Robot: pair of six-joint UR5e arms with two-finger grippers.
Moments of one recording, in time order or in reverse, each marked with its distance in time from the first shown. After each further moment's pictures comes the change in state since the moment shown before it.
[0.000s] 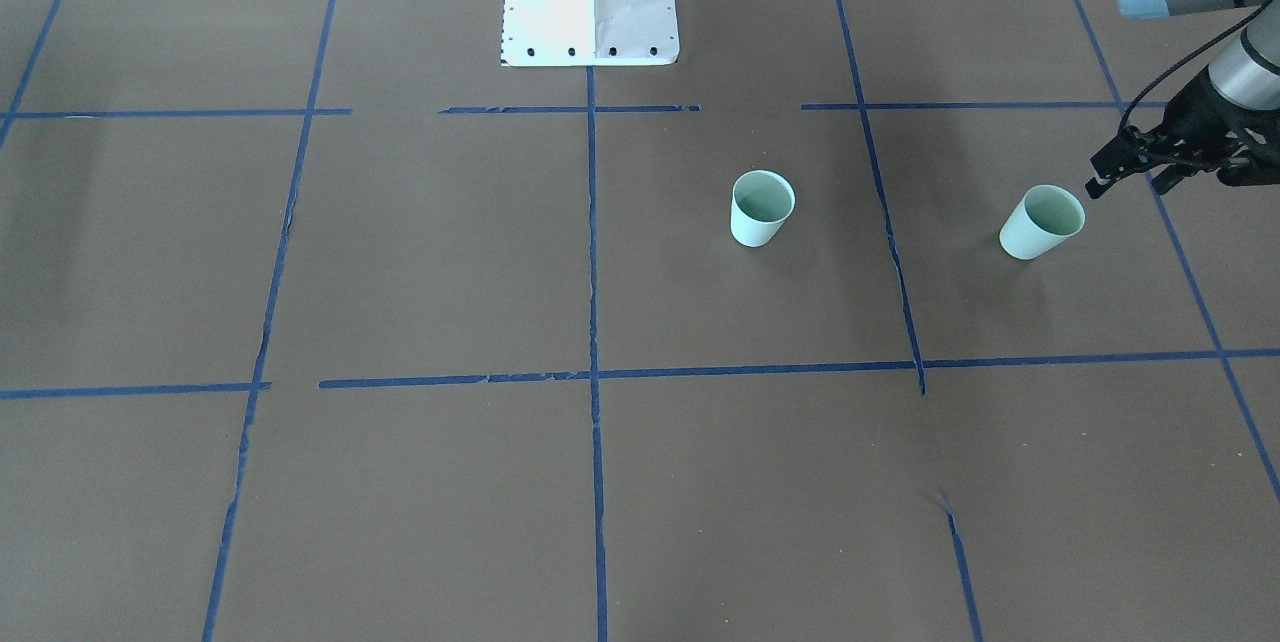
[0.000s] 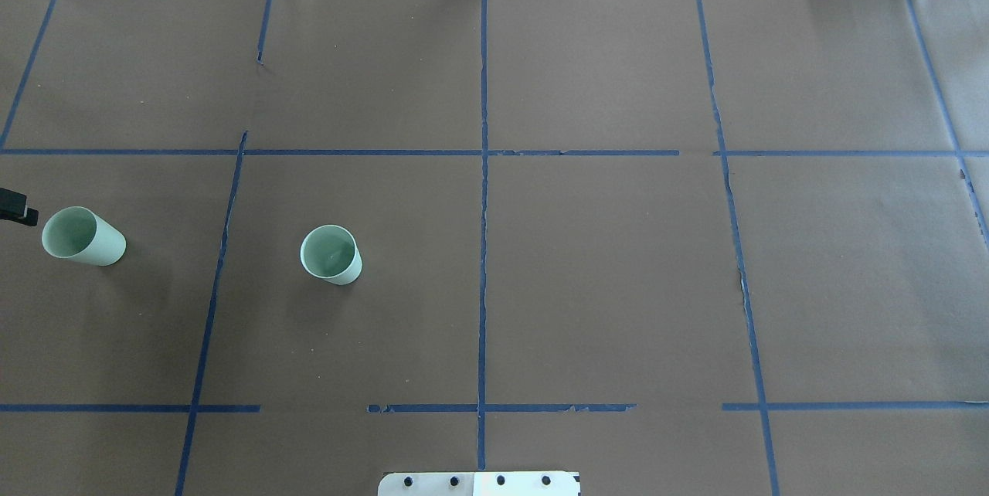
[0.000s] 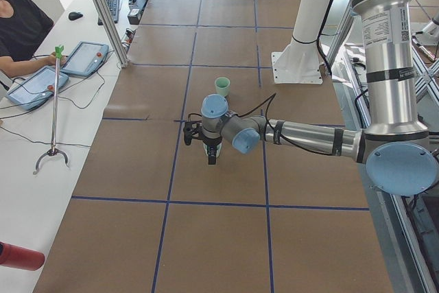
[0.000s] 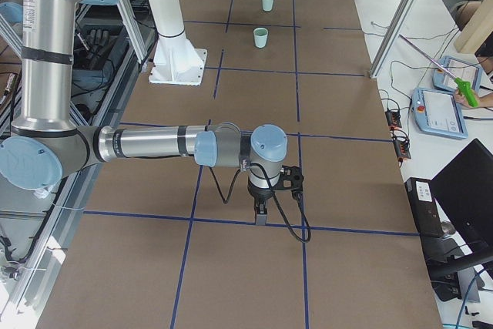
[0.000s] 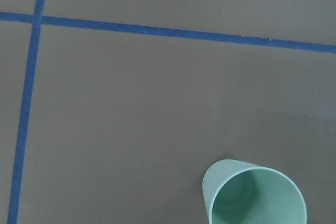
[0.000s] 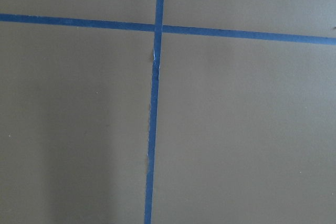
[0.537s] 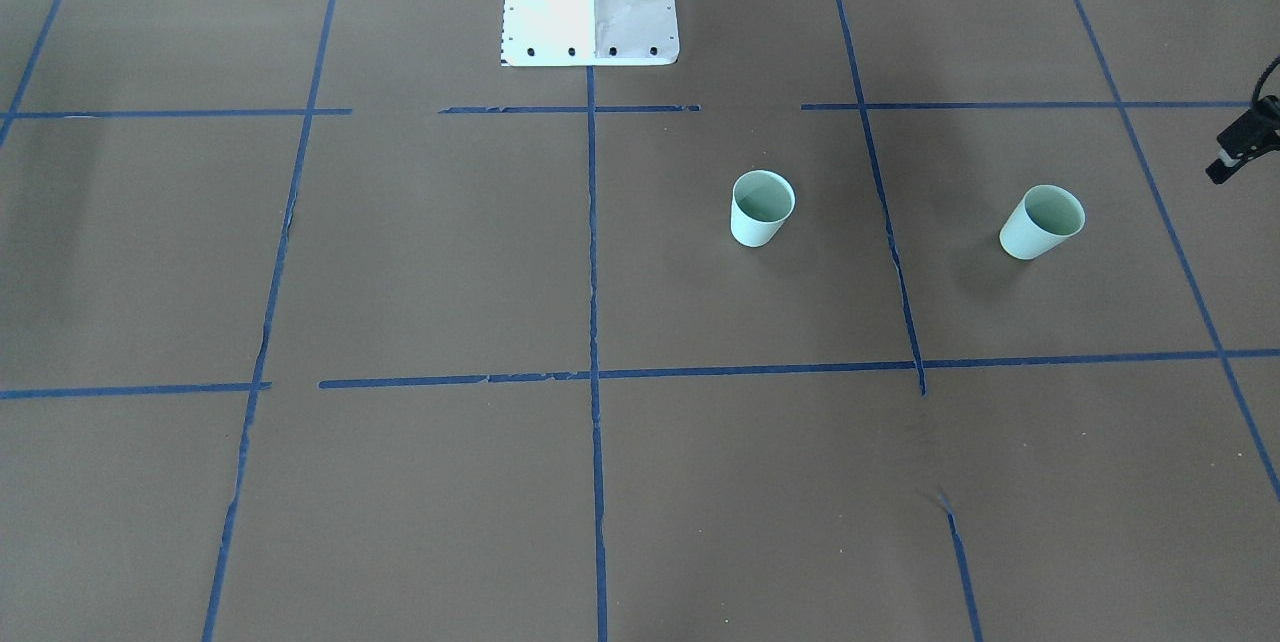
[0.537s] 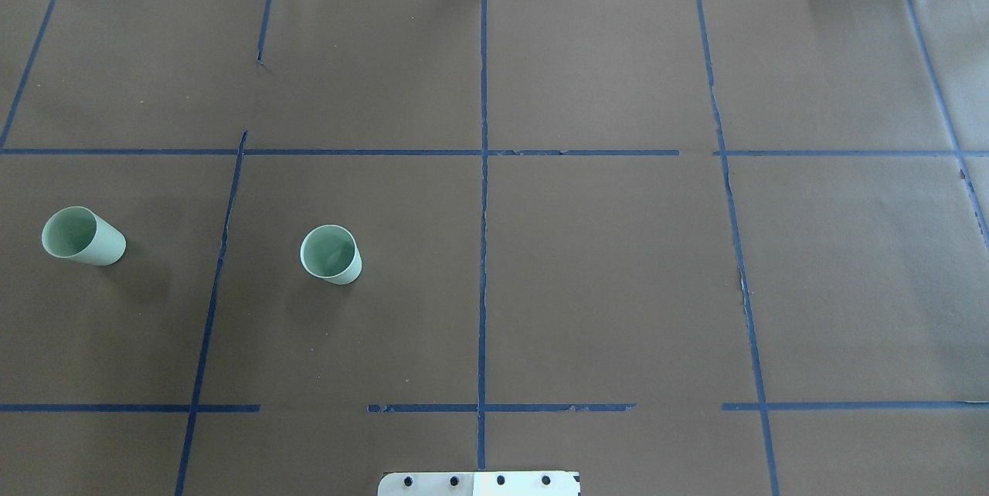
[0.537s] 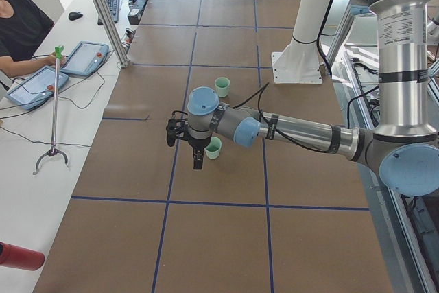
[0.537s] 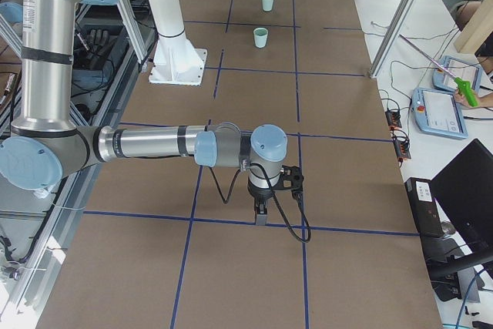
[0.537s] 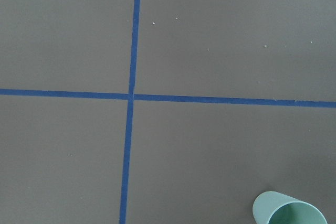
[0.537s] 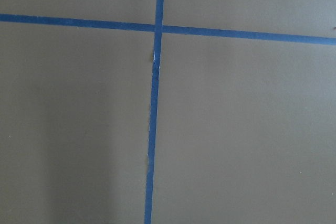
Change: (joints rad) left arm -0.219 -0.010 -0.067 0.176 -0.077 0.187; right arm 0.000 0.000 0.000 0.000 0.000 0.000
